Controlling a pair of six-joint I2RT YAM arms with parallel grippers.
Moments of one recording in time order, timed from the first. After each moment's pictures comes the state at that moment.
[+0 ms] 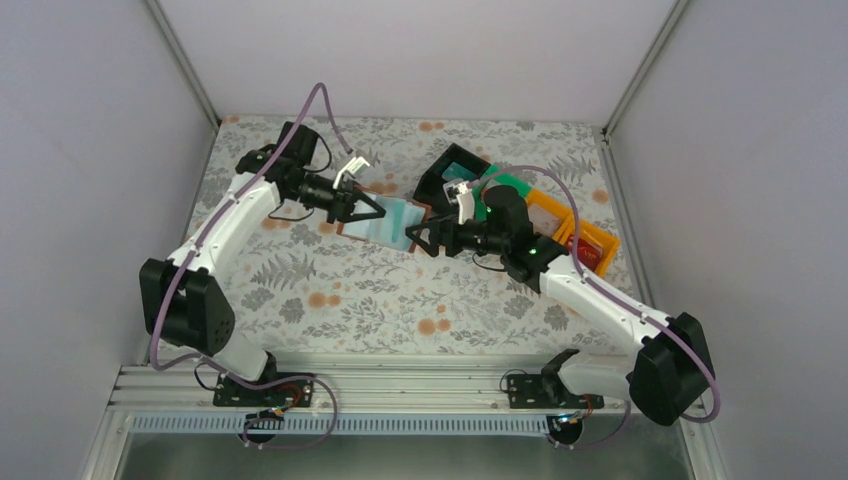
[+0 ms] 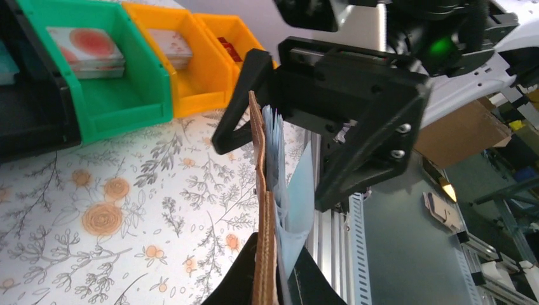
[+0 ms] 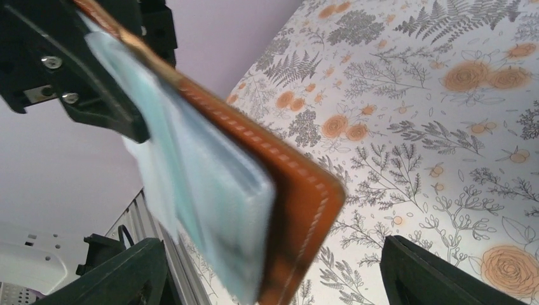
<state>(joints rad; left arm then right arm) -0.27 1.56 1.41 -0.97 1.16 0.44 0.63 1.22 0.85 -0.04 -0.50 0.47</state>
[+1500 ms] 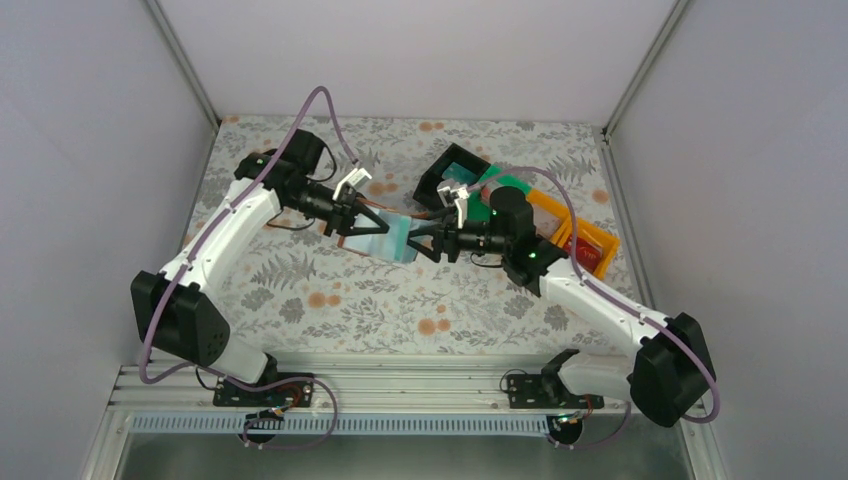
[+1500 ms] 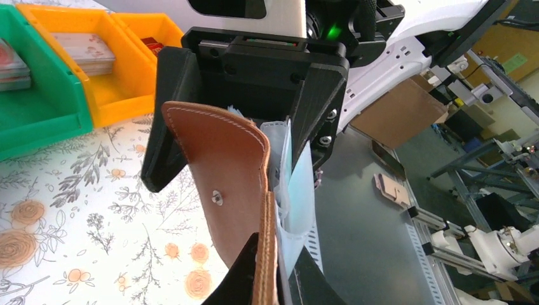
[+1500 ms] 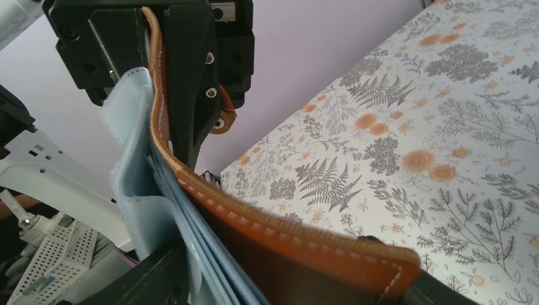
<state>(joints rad) -0.34 1.50 1.43 -1.13 1.26 0.56 0.63 1.21 0.81 0.16 -0.74 0.43</state>
